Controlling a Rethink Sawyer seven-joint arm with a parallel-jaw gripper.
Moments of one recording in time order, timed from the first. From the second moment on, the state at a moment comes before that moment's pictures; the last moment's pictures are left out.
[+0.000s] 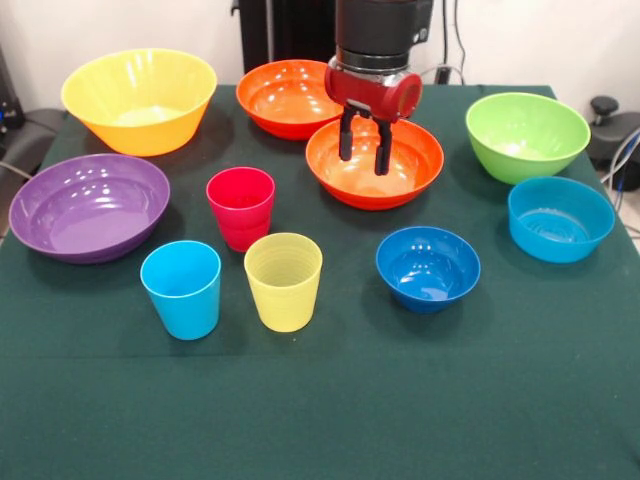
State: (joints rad) arm -0.26 -0.62 0.05 2.07 0.29 -0.09 2.03
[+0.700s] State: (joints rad) arm -0.25 -0.68 0.04 2.07 0.21 -0.09 2.03
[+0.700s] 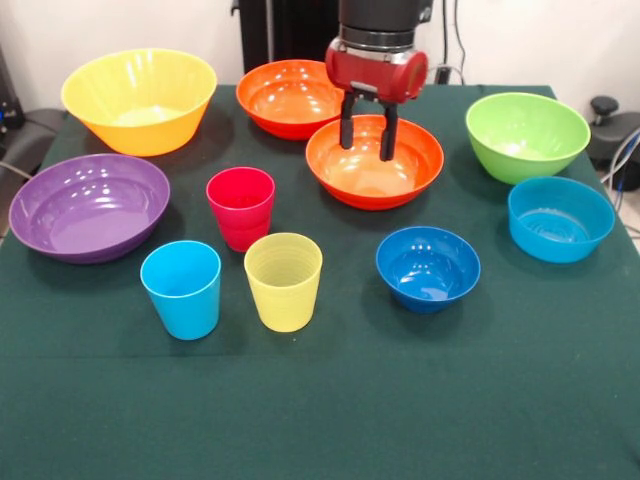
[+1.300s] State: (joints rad) arm -0.11 -0.67 0.01 2.07 0.21 -0.09 2.03
